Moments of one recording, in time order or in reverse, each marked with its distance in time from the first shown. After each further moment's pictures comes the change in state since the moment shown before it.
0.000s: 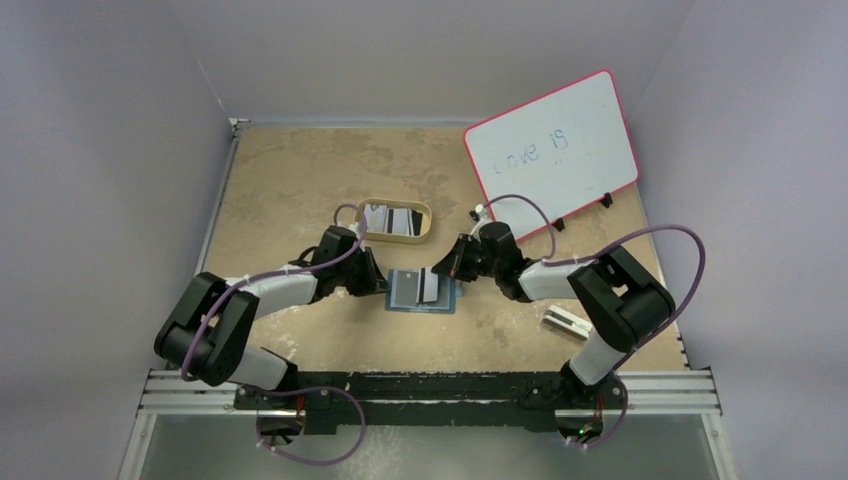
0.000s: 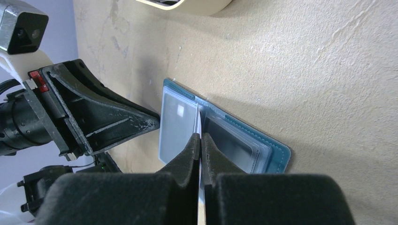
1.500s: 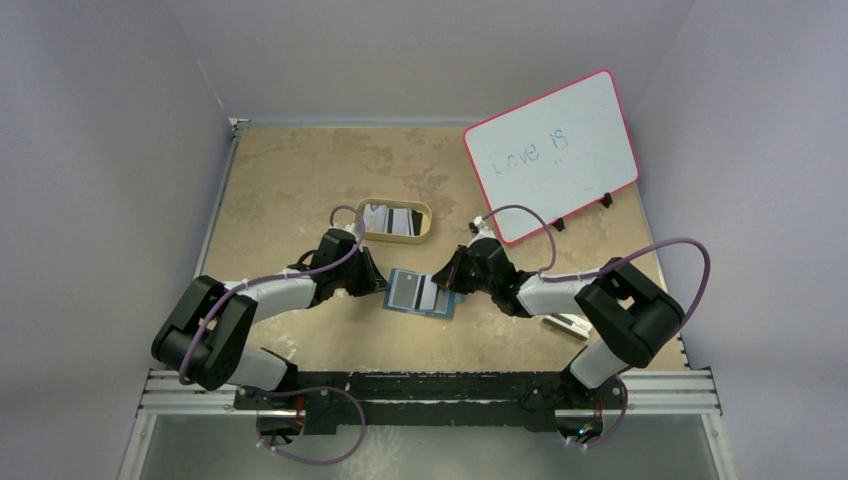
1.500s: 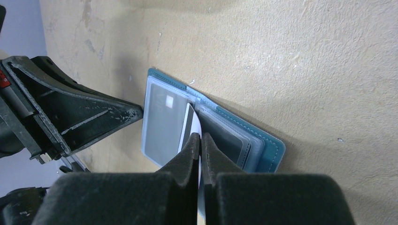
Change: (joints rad) left arm -0.006 -0.019 -0.032 0.048 -0.055 -0.034; right arm 0.139 -0.079 -0.057 -0.058 0.253 0.056
